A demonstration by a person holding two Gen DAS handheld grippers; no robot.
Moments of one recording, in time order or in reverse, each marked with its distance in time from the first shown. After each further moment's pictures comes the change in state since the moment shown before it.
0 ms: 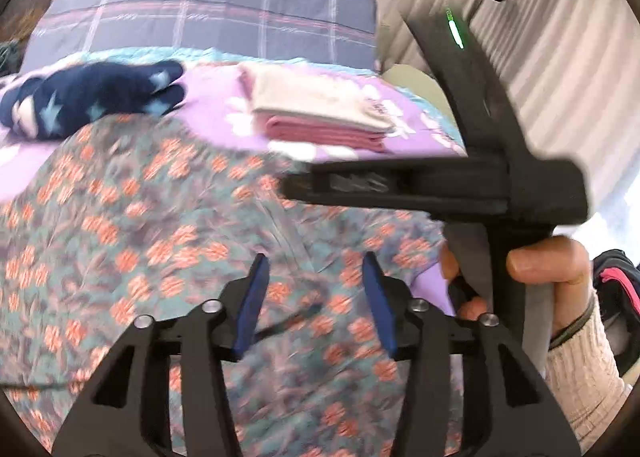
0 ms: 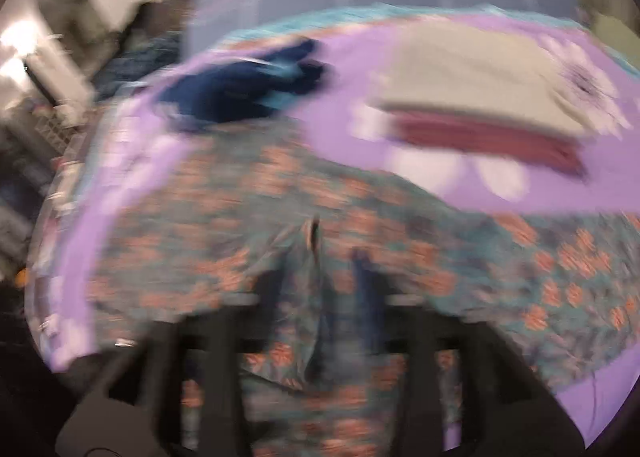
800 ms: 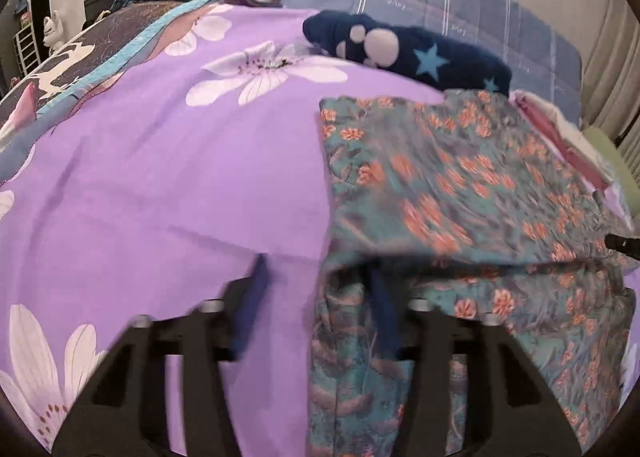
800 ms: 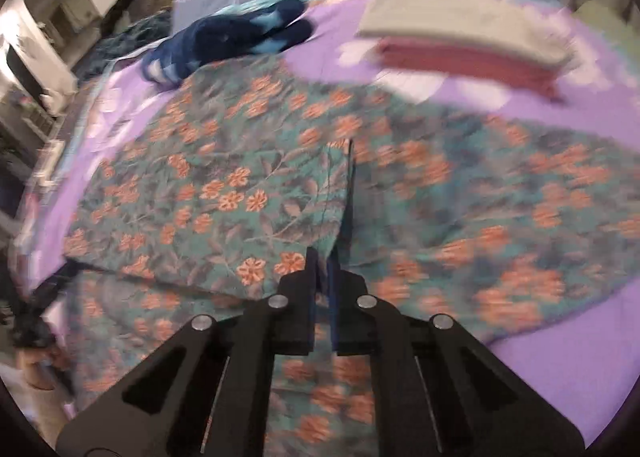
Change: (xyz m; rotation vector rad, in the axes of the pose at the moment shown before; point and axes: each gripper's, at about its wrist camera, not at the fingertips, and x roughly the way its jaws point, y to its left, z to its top) left arm -0.154 0.216 -0.109 -0.348 -0.042 0.587; right arm -0.012 0.024 -0.058 -0.090 -0.002 -0.154
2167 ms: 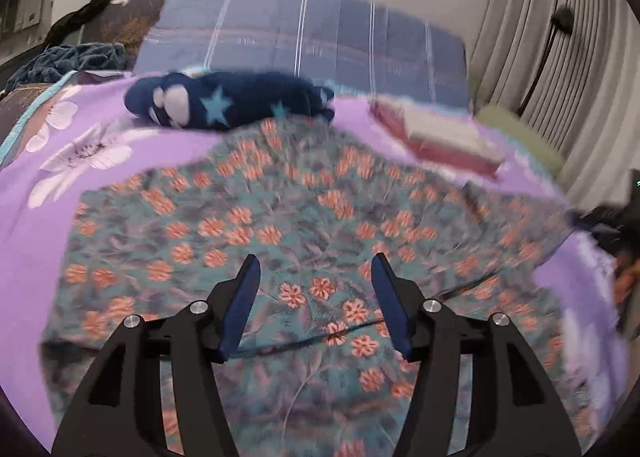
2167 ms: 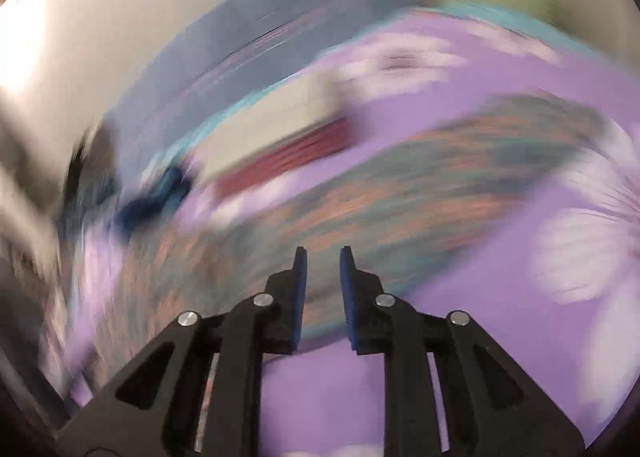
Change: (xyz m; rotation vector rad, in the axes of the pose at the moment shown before) left arm 0.005 -0.172 0.006 0.227 -0.106 -0.287; right arm -0.094 -0.260 -0.076 0.714 -0.345 0.087
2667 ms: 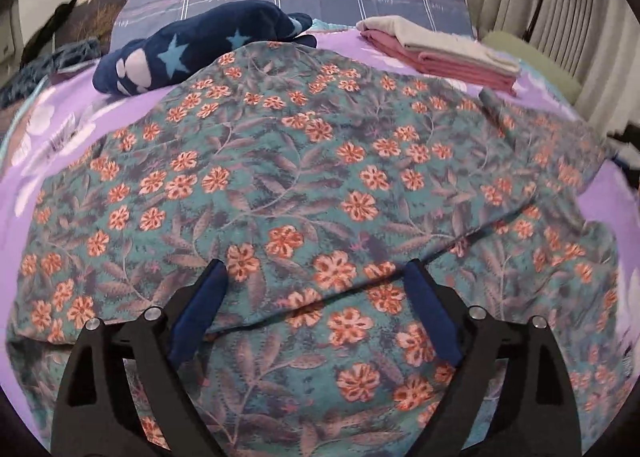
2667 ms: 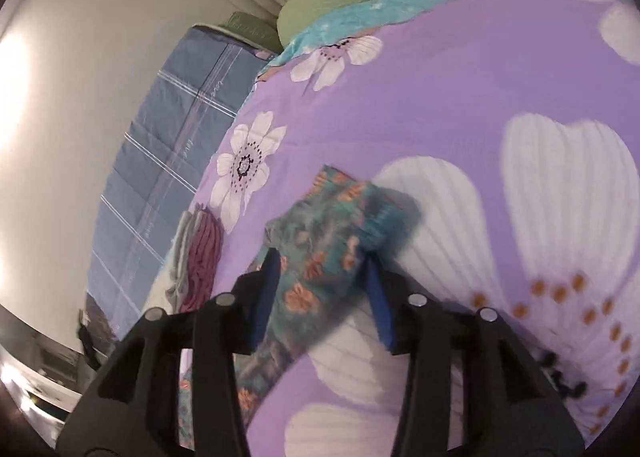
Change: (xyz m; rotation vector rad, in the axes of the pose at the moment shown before) left arm 0.044 -0.033 -0.021 0.155 0.163 0.084; right arm 0.019 -0.124 0.075 0.291 -0.136 -0.044
